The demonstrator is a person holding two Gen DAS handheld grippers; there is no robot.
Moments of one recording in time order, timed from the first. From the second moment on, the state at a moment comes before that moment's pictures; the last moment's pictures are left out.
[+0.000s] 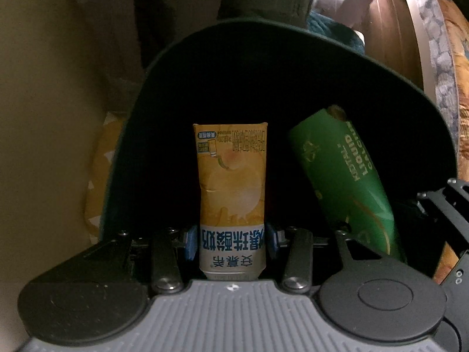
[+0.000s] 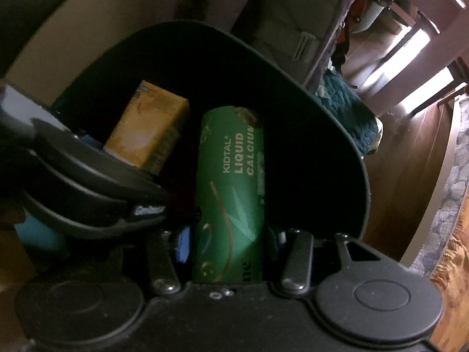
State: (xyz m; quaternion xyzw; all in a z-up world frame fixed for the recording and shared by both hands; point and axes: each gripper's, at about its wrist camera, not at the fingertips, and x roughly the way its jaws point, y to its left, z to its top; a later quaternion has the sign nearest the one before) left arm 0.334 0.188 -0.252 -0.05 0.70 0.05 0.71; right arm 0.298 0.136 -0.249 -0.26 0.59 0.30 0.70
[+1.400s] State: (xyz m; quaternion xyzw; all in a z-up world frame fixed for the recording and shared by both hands) left arm 0.227 0.124 -0.051 -0.02 0.52 -0.04 0.85; right arm 0.232 -0.018 -0.043 -0.09 0.48 0.32 0.81
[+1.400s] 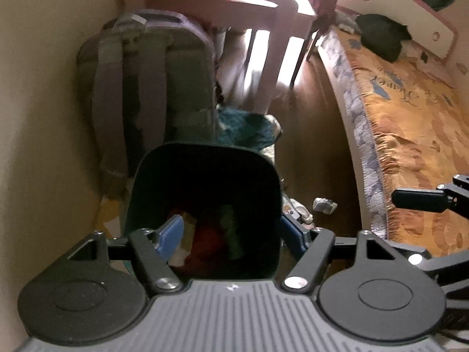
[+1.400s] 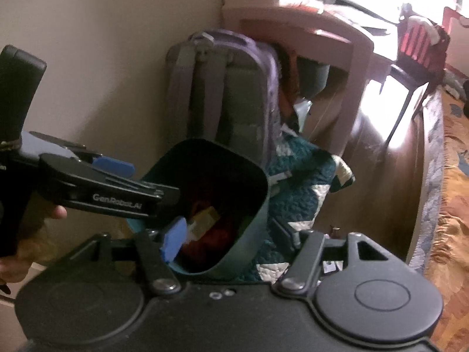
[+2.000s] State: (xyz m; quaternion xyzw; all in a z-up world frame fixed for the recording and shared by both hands) left arm 0.242 0.027 -0.053 -0.03 0.49 -0.07 0.87; right arm 0.255 -0.187 -0.057 -0.01 0.45 0.24 0.86
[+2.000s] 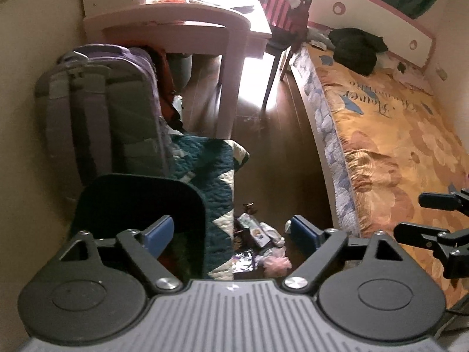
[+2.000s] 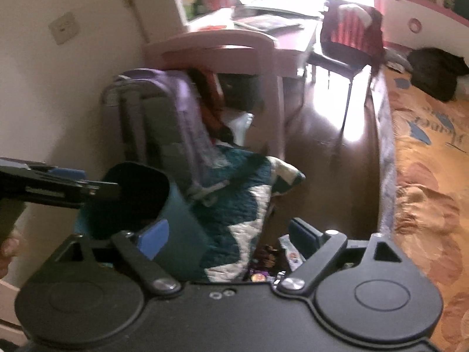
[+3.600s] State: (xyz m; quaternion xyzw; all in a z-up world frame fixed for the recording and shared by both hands) left arm 0.321 -0.233 -0.743 -0.10 0.70 -0.02 0.70; right arm 0.532 -0.317 -0.750 -0.16 0.66 0.16 0.72
